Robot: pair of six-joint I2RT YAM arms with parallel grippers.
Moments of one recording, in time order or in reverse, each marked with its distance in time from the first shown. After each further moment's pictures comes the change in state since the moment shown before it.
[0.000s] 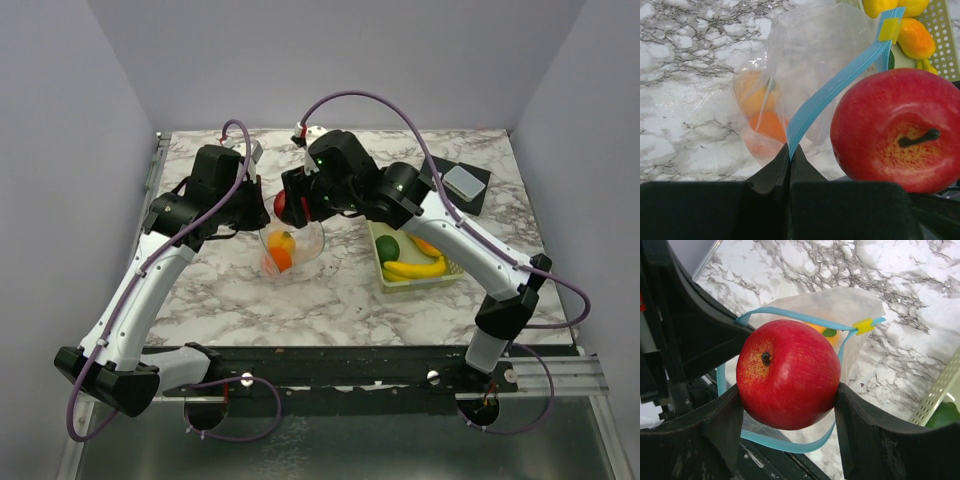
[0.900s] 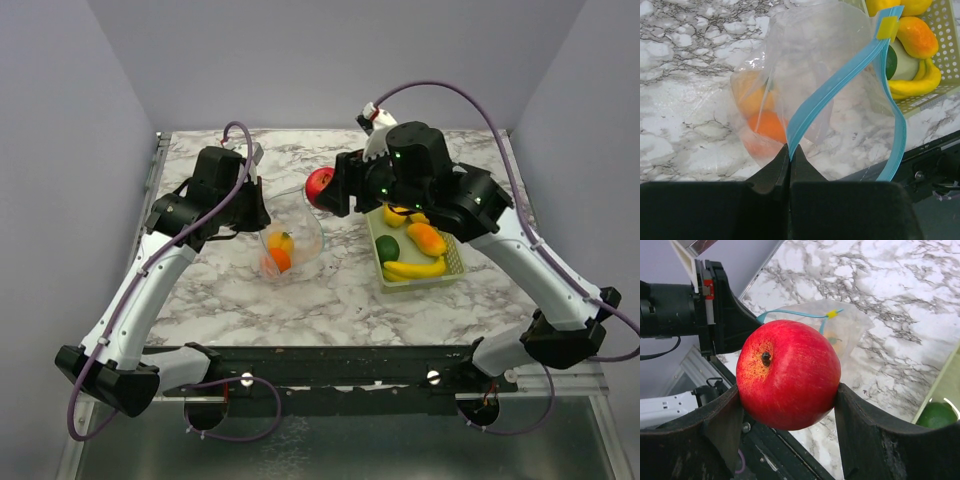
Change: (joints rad) left arm 0.000 0.000 -0.024 0.017 0.000 0.001; right arm -0.121 -0.316 -0.226 0.126 -0.095 0.047
